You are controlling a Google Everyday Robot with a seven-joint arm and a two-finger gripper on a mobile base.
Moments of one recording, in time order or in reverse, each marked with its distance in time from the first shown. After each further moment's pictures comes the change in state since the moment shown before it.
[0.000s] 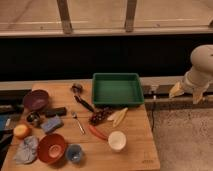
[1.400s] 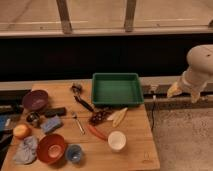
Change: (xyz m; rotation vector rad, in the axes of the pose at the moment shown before) arm -0.002 0.027 -0.004 0.016 -0.023 -0.044
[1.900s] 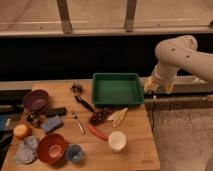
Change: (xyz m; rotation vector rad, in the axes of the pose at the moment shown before) arm -0.011 0.122 -0.005 -0.048 -0.008 -0.164
